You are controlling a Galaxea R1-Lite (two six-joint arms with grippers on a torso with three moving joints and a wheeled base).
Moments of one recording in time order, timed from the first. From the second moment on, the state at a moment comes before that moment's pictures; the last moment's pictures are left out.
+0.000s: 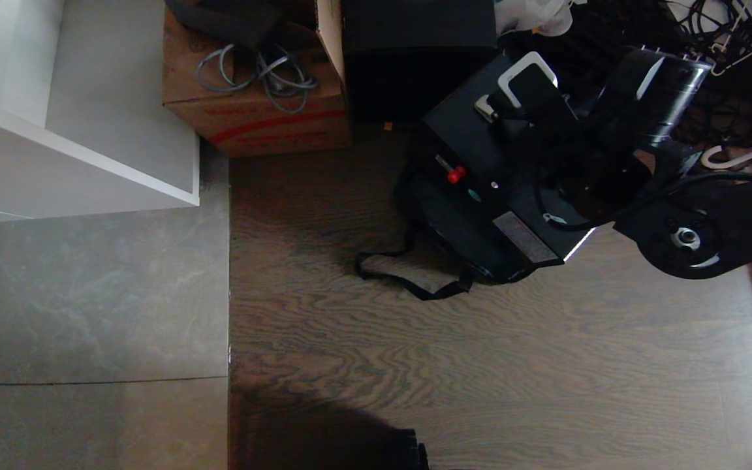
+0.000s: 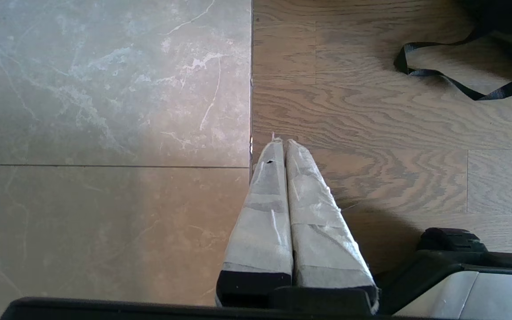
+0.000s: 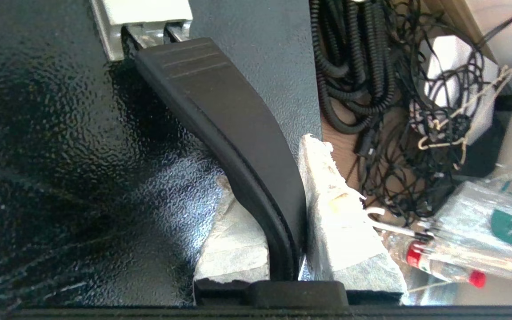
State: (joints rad) left arm 0.00 0.00 -0.01 0.00 0.01 -0.01; right arm 0.58 1.79 -1.29 -0.79 -0.71 -0.91
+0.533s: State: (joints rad) left arm 0.00 0.00 -0.01 0.00 0.01 -0.01; right arm 0.59 1.80 -1.28 -0.79 -0.72 -0.89
